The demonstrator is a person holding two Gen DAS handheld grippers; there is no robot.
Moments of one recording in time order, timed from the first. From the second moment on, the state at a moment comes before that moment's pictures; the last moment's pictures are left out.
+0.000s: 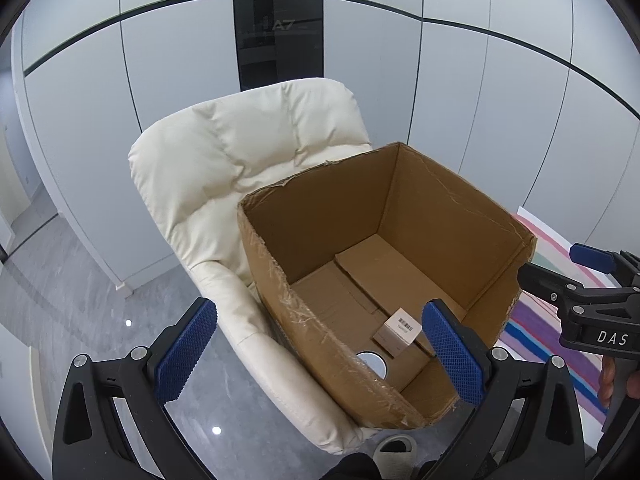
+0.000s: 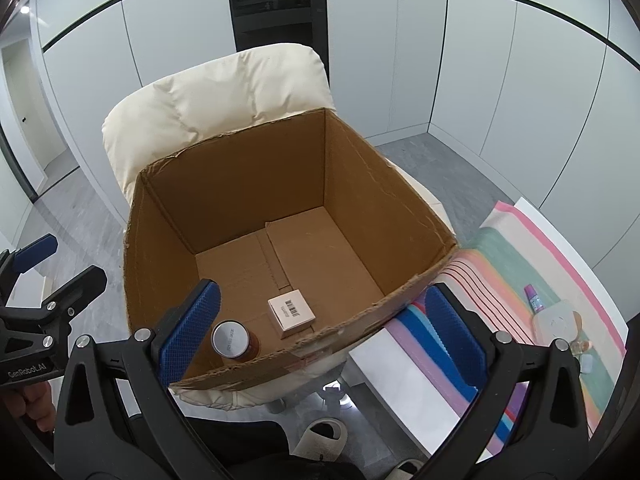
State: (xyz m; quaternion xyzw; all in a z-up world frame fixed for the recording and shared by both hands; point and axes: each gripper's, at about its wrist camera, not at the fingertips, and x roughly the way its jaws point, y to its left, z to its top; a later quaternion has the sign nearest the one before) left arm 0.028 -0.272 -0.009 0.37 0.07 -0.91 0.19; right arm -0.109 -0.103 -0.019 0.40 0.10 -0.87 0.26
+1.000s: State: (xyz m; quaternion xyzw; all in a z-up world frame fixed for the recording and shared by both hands) left arm -0.035 -0.182 -0.009 0.38 0.04 -0.92 0.12; right arm -0.124 0.001 -0.025 0.41 0.08 -0.89 0.19
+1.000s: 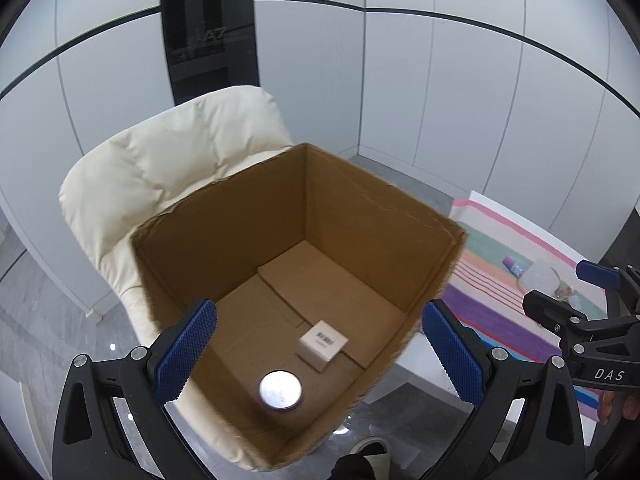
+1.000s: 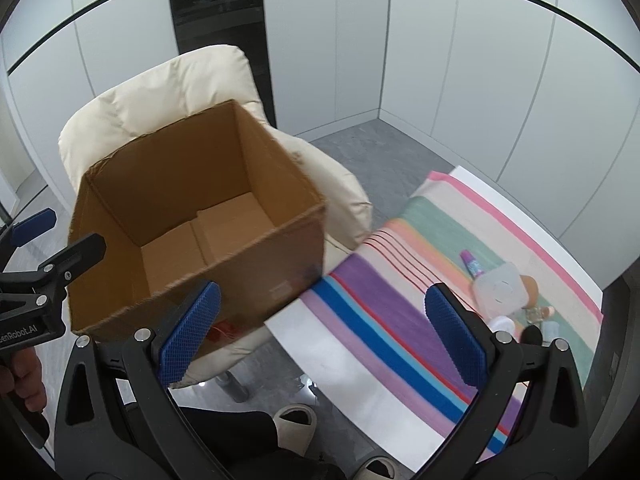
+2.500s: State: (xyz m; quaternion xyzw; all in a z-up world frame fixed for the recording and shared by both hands) left arm -0.104 0.047 -0.015 0.39 -0.03 -0.92 -0.08; right arm -0.089 0.238 -0.031 0.43 0.00 -0.90 0.00
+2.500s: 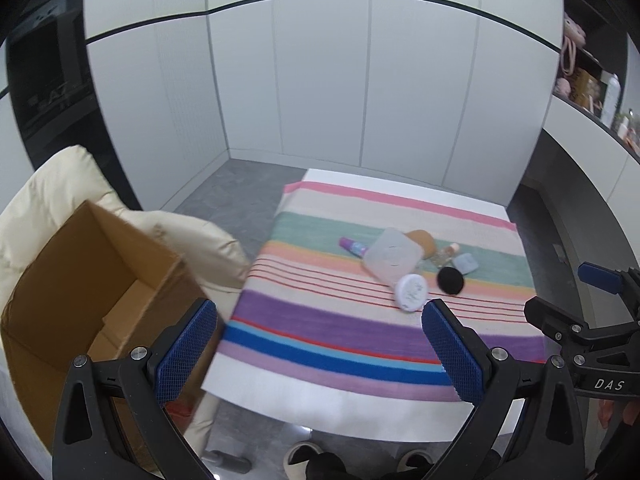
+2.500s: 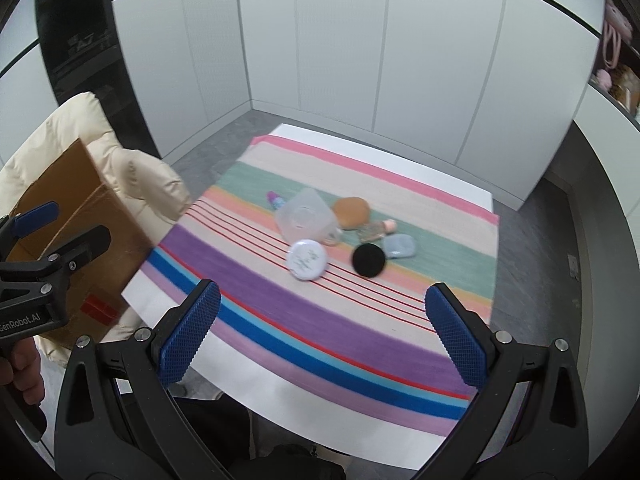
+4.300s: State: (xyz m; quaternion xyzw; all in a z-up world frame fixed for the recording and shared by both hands) left arm -0.198 0.180 -0.179 0.49 -0.12 -0.86 -0.11; right arm -0.148 0.343 -0.180 0.53 -0.05 -0.85 -0.05
